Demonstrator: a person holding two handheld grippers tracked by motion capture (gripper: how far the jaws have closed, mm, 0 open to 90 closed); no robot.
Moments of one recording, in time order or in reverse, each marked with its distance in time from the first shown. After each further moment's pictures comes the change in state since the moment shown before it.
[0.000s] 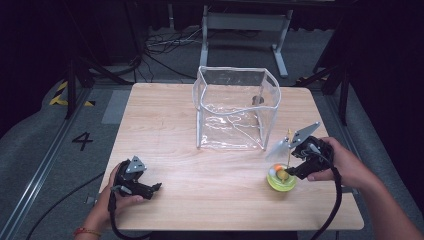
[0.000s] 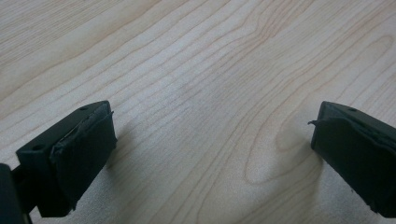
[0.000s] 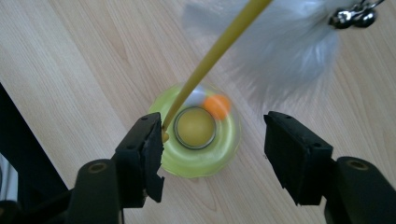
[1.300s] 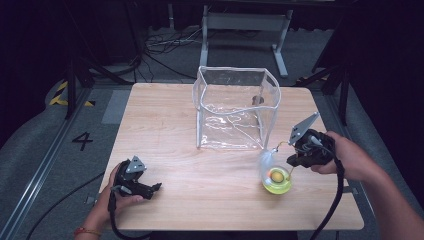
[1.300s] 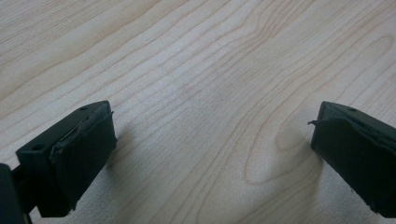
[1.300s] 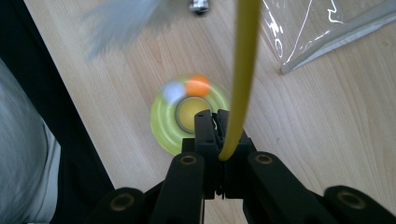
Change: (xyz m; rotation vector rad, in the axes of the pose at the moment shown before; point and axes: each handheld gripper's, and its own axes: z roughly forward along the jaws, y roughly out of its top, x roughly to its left) left arm 0.000 0.000 0.000 -0.002 0.004 0.003; right arm 0.003 0.021 -0.034 0.027 0.087 -0.080
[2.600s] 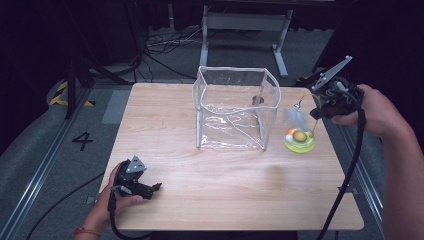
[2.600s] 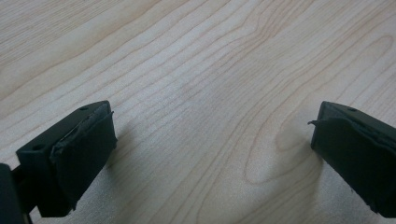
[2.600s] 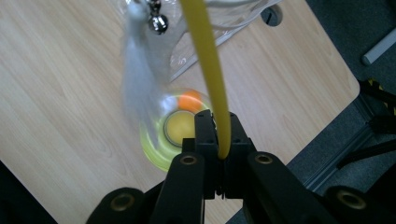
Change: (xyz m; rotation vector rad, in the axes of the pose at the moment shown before) left arm 0.000 0.000 0.000 0.001 0.001 0.000; right arm -0.084 0.016 -0.077 -0.014 -0.216 0.161
